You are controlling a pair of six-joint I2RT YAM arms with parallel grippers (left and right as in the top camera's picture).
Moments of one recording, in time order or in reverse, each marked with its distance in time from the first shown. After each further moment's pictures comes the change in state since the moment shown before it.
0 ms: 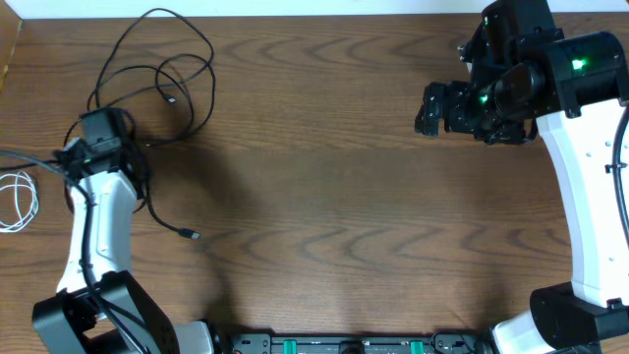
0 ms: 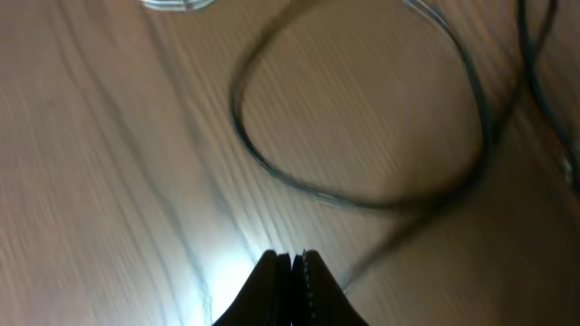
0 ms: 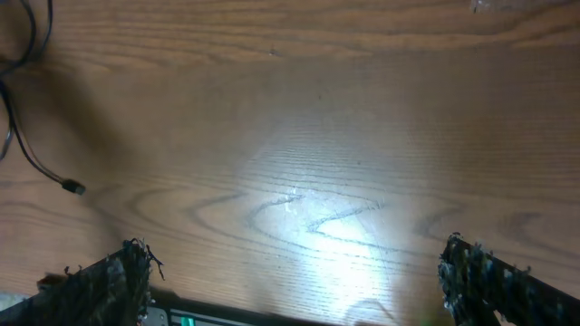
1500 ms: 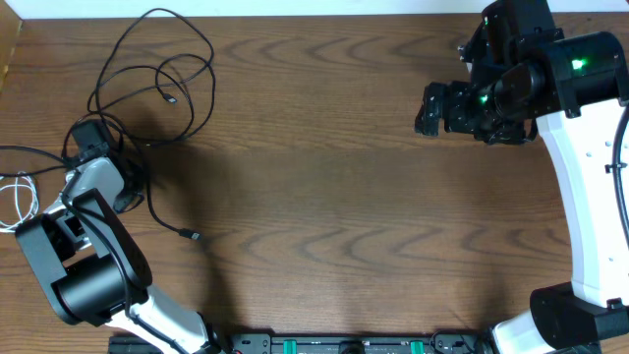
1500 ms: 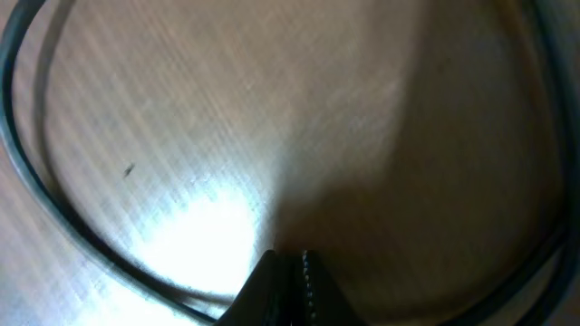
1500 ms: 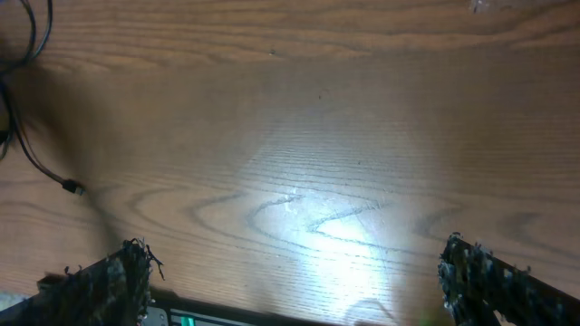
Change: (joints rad) left arm 0.132 0.356 0.014 0.297 0.258 0.123; right arm 0.000 0.000 0.000 0.000 0.000 0.000
